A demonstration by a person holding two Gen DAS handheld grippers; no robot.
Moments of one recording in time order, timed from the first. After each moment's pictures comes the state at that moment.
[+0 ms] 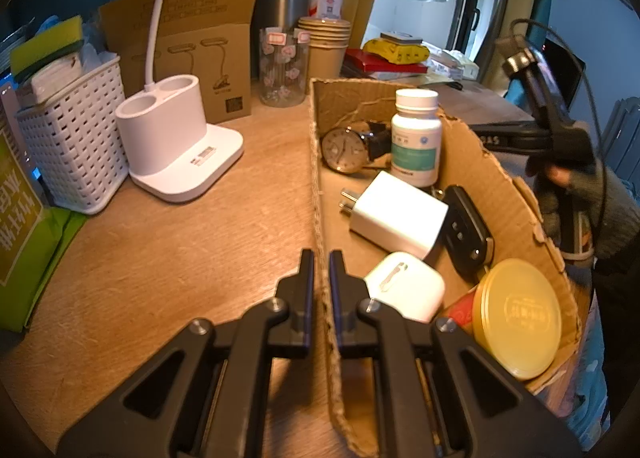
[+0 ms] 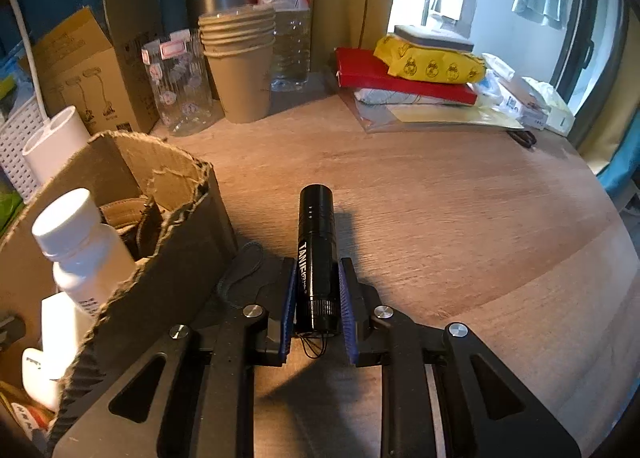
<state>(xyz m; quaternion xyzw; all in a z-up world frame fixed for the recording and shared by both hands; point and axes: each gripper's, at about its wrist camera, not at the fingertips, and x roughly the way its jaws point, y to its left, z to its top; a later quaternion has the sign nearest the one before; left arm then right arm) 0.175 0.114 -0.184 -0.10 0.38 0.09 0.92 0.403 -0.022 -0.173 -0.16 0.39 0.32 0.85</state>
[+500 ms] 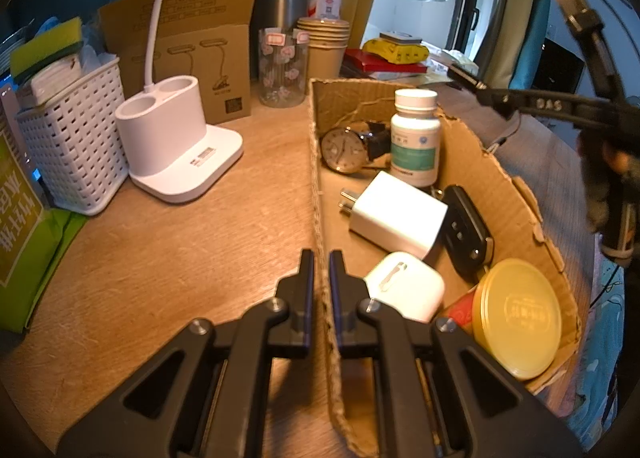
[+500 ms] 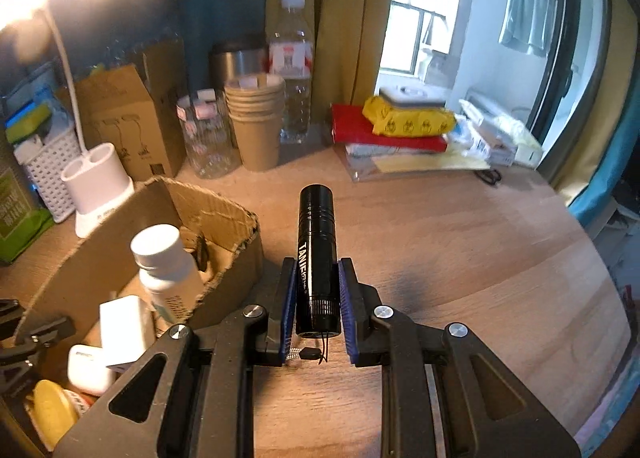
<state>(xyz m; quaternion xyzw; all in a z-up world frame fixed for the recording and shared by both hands) 0.175 0.115 -0.184 -0.10 0.38 0.09 0.92 0.362 -0.044 -0.110 -0.15 0.33 0.32 0.88</state>
